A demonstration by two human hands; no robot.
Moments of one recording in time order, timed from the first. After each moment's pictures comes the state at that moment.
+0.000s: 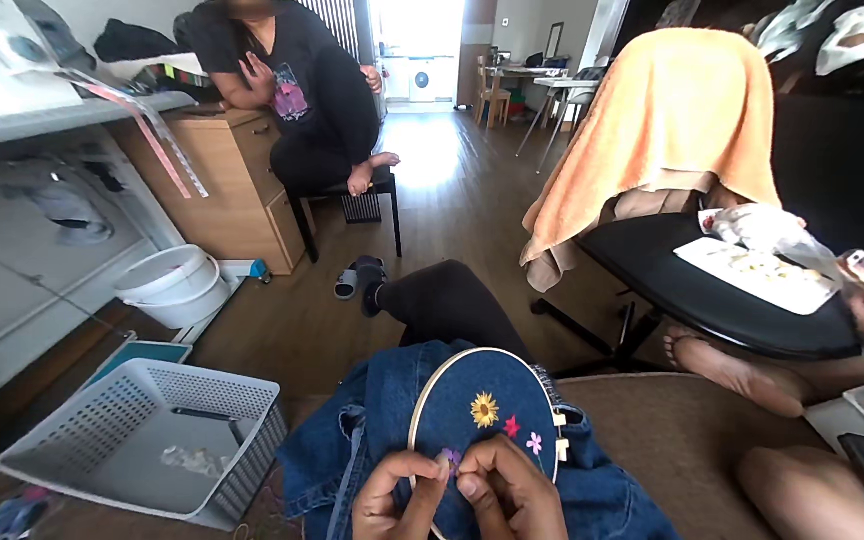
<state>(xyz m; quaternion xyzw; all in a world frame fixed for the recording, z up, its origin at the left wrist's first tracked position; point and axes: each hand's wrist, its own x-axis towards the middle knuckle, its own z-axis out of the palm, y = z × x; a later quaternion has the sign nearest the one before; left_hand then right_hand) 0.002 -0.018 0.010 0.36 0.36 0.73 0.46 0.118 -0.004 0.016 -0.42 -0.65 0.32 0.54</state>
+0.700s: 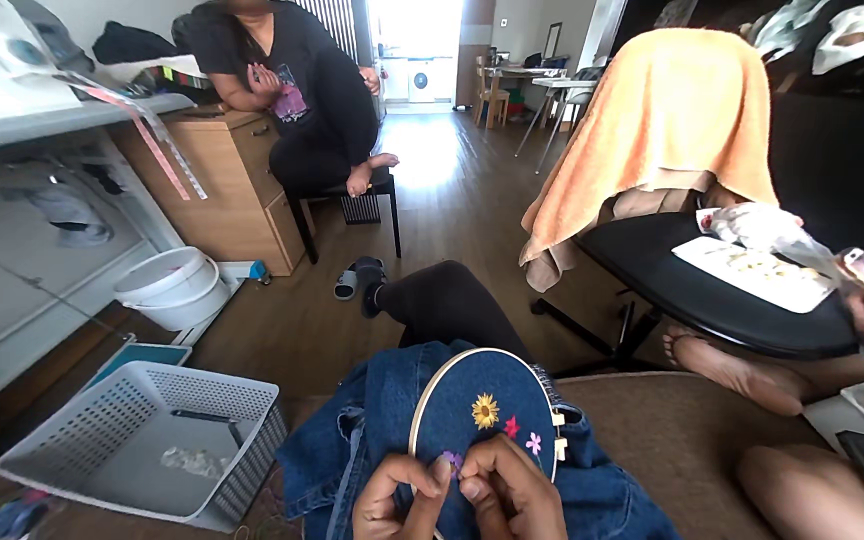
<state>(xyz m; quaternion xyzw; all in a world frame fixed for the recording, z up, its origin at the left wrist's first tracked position) 0.004 -0.017 0.008 0.37 0.35 0.74 0.45 0.118 -0.003 0.015 -0.42 -0.67 0.29 0.55</state>
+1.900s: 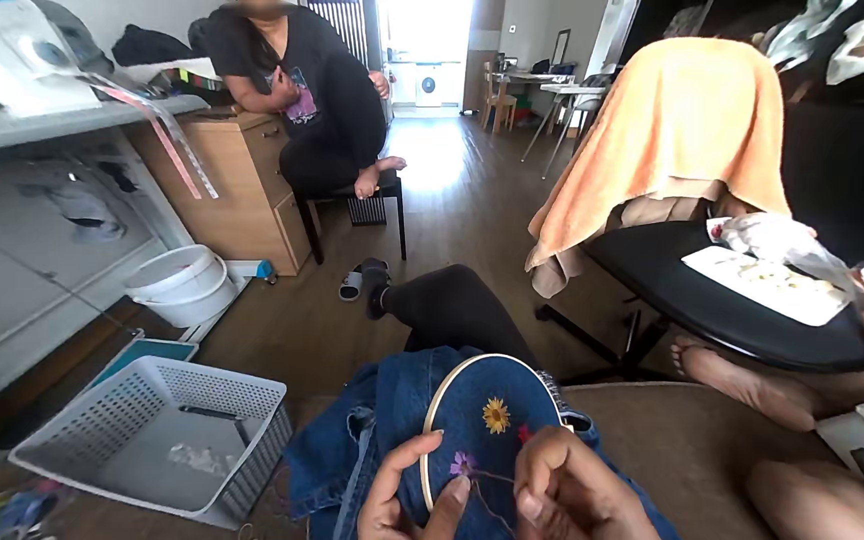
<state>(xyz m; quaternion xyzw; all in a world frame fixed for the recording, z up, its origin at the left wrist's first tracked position) -0.002 -0.020 0.011 0.44 0.36 0.72 0.40 0.162 -0.002 0.057 -0.28 -0.67 0.45 0.51</state>
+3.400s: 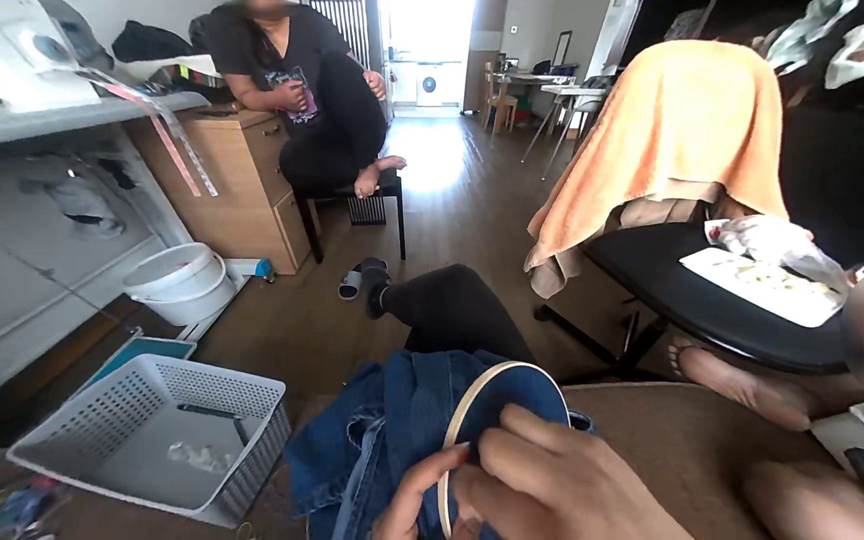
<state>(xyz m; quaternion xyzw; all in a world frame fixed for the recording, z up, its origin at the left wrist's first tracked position) 0.002 -0.022 0.010 0.57 0.33 0.69 0.30 0.150 0.023 0.111 -0.21 -0.92 -0.07 0.33</state>
